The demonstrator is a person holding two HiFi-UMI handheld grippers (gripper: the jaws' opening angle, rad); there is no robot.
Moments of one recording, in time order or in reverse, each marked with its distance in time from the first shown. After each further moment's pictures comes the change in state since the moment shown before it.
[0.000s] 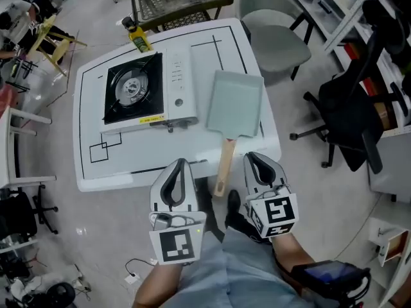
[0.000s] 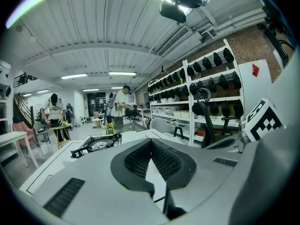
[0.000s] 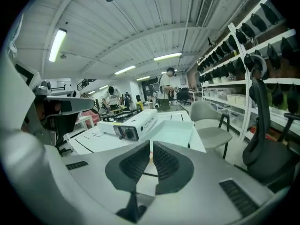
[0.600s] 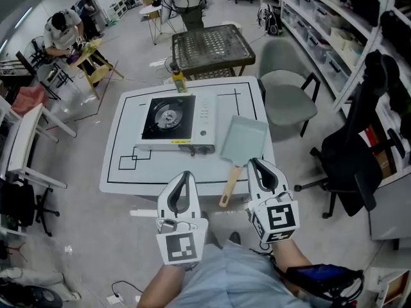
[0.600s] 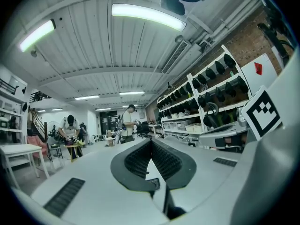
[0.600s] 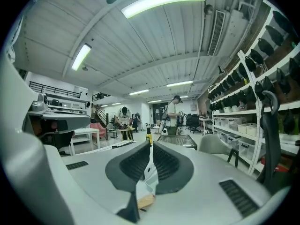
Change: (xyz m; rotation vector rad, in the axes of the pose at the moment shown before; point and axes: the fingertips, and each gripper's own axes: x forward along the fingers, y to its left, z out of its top) left arm -0.105 -0.009 0.098 0.061 -0.233 0.146; right arm -0.091 0.041 0.130 -0.143 -0.301 0.086
